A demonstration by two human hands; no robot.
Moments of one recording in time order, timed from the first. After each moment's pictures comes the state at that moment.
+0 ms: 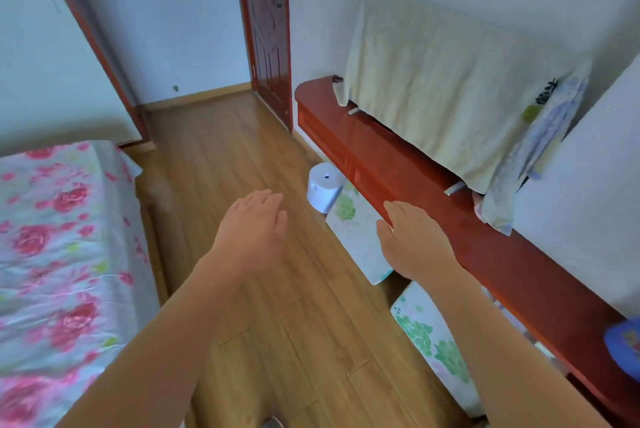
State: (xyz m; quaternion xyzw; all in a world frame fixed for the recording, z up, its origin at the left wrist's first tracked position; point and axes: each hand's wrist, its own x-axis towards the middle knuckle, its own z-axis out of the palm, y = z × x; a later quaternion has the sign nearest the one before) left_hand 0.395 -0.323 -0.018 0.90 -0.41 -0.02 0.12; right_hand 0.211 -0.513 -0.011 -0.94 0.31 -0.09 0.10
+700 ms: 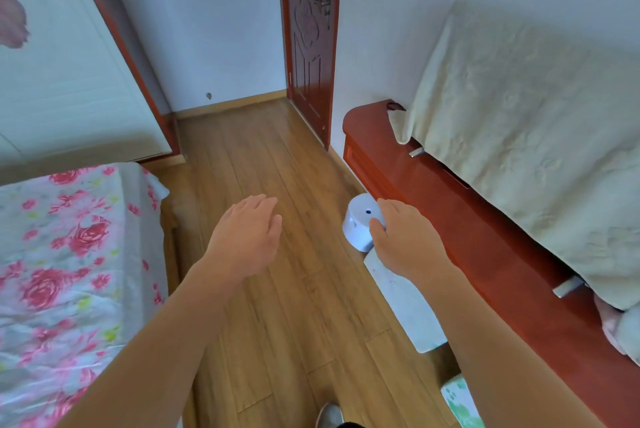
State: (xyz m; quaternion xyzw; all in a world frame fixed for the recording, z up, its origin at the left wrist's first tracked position) left_hand 0.678 -0.394 -0.015 0.93 -0.34 -0.07 0.13; right_hand 0.532 -0.608 -0.024 -0.95 0.25 -0.09 0.13
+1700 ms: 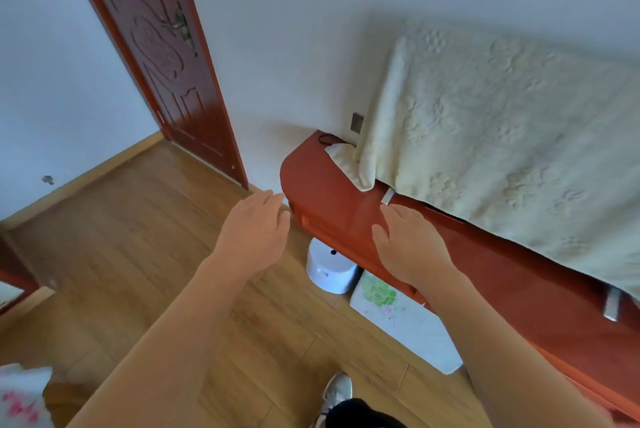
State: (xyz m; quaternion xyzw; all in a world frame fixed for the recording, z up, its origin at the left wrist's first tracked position) left_hand 1.031 -0.689 -0.027 0.81 -0.57 -0.07 0.10; right_hand 0.799 -0.785 -0.039 -0.86 0.49 -0.07 0.12
